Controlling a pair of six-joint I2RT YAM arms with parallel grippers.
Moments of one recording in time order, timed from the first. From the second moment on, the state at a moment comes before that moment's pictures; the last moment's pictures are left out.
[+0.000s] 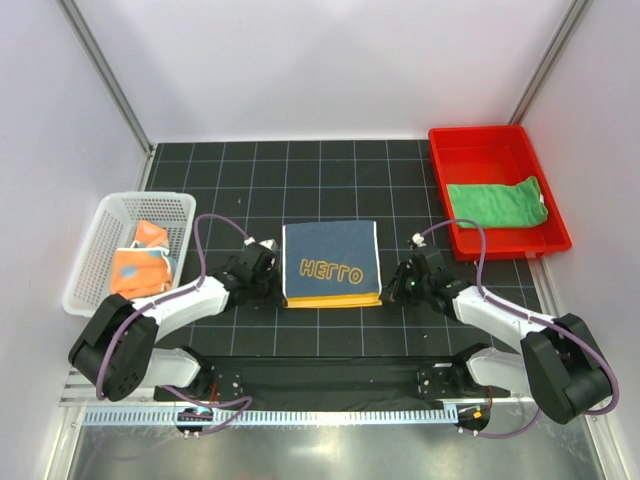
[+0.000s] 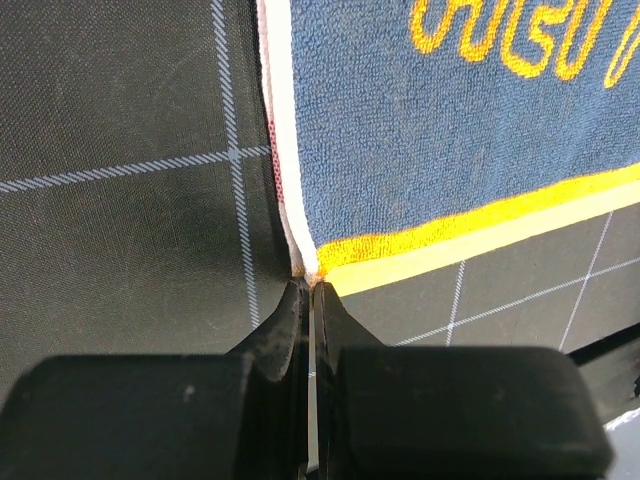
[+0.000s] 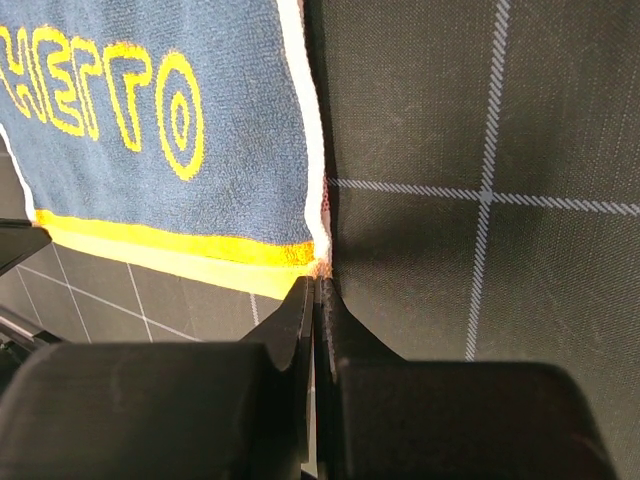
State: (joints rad) left arm -0.61 1.31 0.57 -0.25 0.09 -0.68; right arm 0.44 1.17 0.41 -0.12 -0.19 0.74
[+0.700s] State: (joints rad) left arm -0.47 1.49 1.14 -0.47 0.13 -0.44; right arm 0.37 1.49 1.04 -0.26 -0.31 0.41
